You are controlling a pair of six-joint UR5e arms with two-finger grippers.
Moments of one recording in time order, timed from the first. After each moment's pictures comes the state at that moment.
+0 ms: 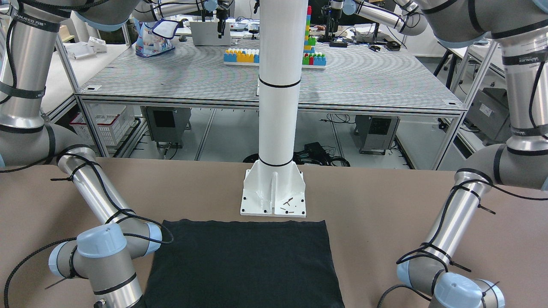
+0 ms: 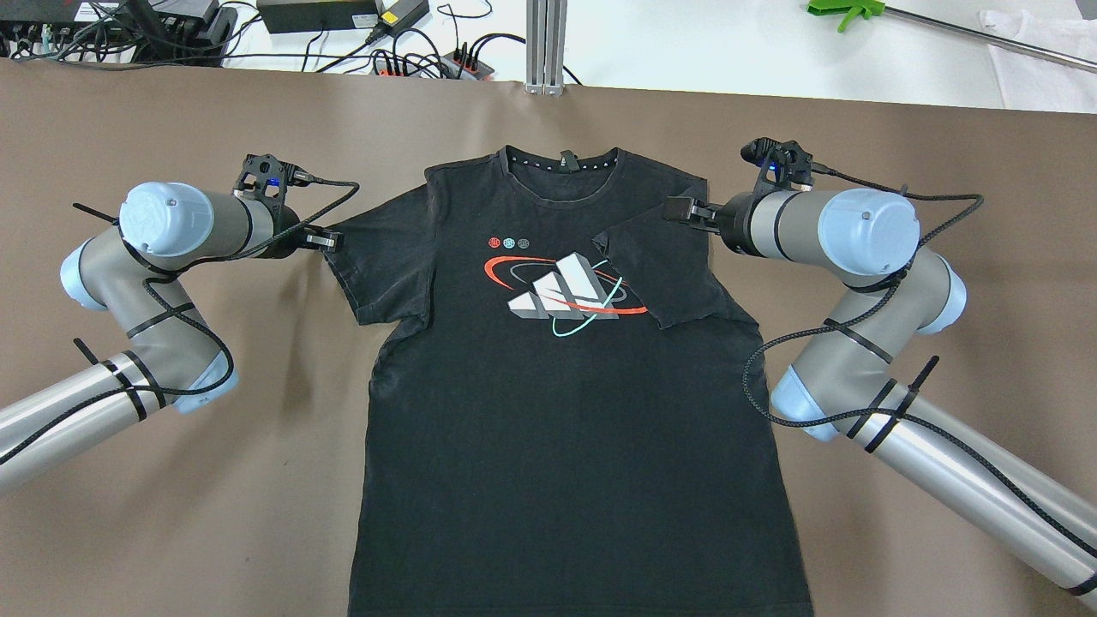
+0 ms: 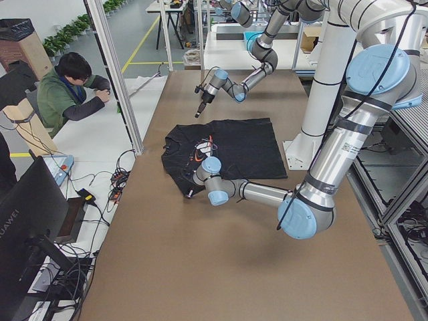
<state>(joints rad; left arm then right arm) -0.83 -2.09 -1.20 -2.52 -1.79 -0.87 0.83 -1.06 1.44 -0.70 1.74 1.28</state>
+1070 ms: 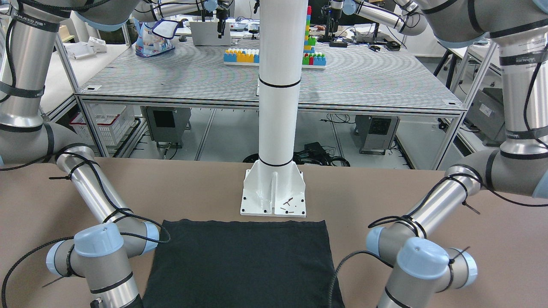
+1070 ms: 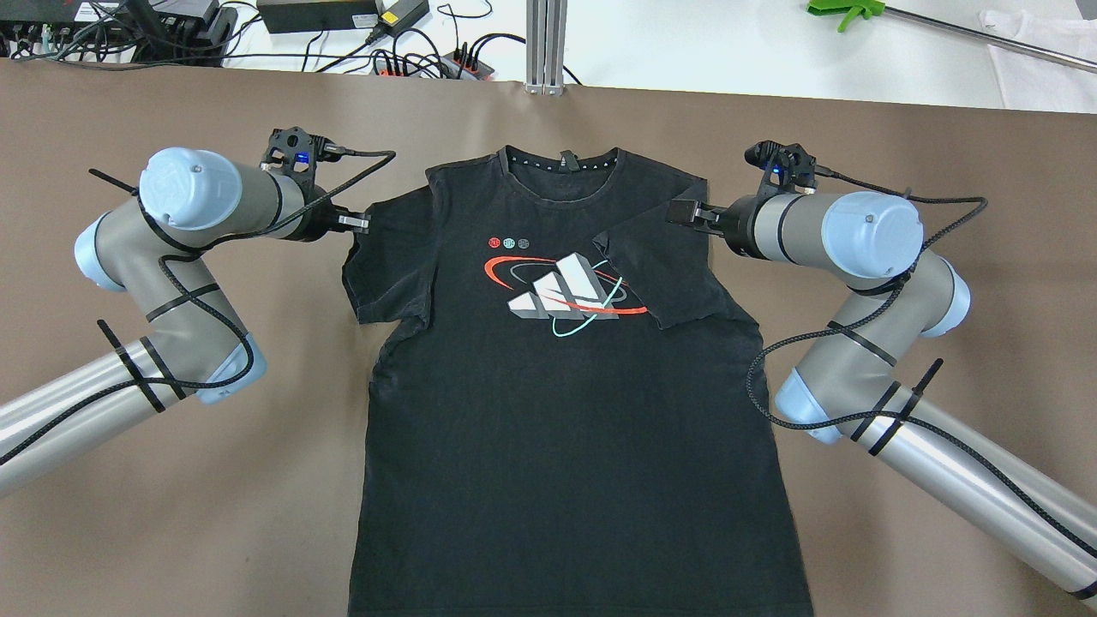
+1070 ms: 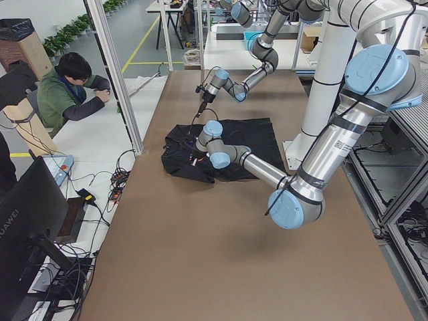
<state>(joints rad) -0.82 -2.19 -1.46 -2.14 -1.83 -0.99 0.83 -1.09 1.45 -0.70 1.74 1.28</state>
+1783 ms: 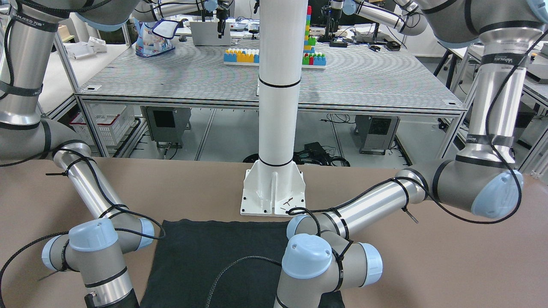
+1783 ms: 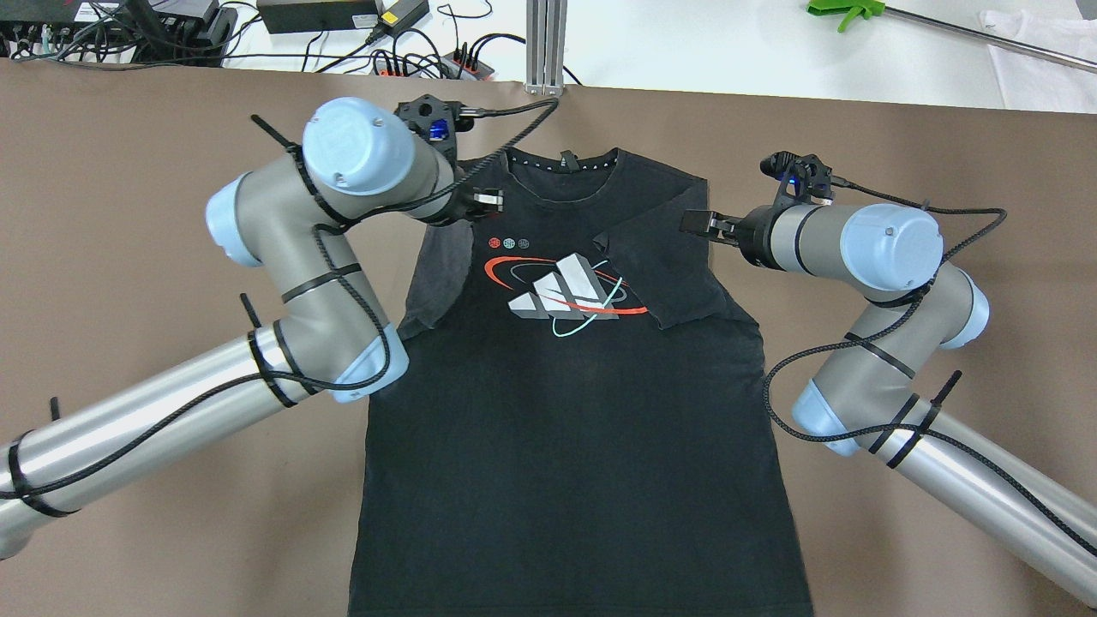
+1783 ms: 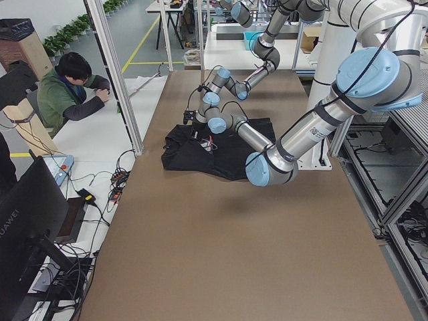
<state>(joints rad) -0.71 -2.58 -1.18 -1.97 -1.68 -1.19 0.83 -1.13 1.48 -0.70 1.74 1.28</state>
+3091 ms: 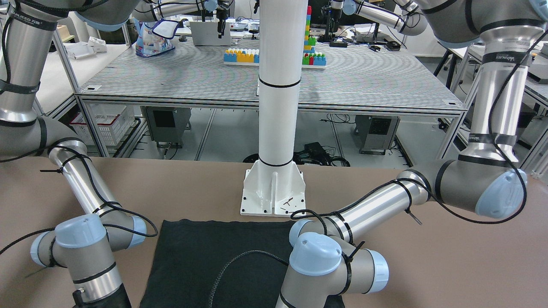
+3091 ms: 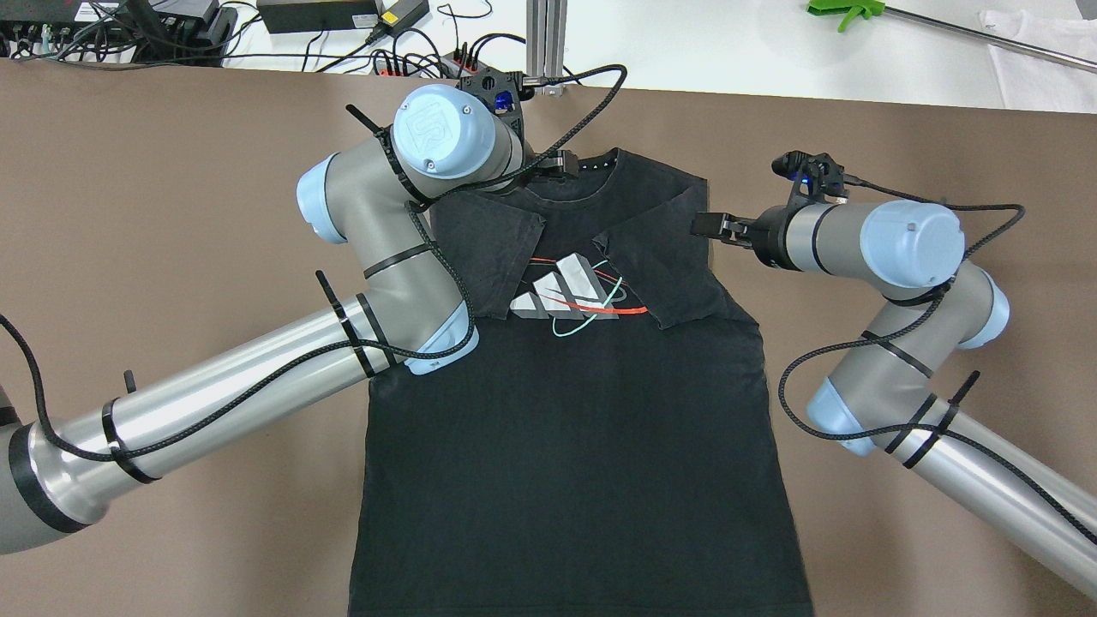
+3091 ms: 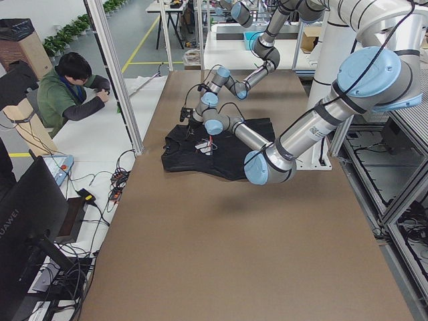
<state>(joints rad) -0.73 -2.58 -1.17 -2.10 -1.68 -1.20 0.86 -1.16 1.52 -0.71 1.81 1.26</state>
